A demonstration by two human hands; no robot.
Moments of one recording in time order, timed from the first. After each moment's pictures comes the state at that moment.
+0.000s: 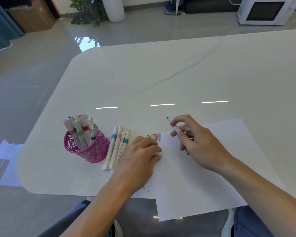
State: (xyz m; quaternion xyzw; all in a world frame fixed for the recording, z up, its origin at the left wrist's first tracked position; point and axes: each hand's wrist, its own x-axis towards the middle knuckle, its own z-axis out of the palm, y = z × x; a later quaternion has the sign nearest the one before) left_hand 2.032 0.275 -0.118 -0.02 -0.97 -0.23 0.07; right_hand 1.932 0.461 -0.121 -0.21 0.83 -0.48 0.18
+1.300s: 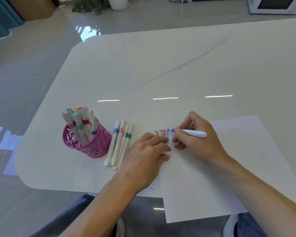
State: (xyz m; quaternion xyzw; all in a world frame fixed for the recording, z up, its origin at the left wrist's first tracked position) left_hand 2.028 0.274 -0.124 -0.06 -0.98 -0.20 0.02; right_hand 1.928 0.440 -0.148 -0.11 0.78 -0.59 0.17
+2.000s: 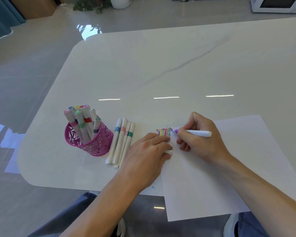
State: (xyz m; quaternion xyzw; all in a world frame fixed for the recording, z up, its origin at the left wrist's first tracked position) left_hand 2.029 0.275 -0.126 -0.05 -0.98 -0.19 0.02; right_hand 1.929 0.439 -0.147 -0.10 0.78 -0.60 0.17
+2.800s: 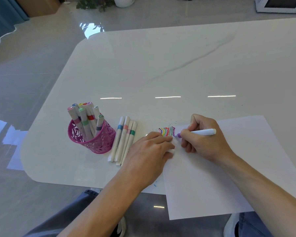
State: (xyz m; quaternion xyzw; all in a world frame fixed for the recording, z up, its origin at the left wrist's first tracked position) left_hand 2.029 0.275 -0.125 -0.06 -0.98 -0.18 0.03; right_hand 1.927 0.440 -0.148 -0.11 0.77 -0.59 0.19
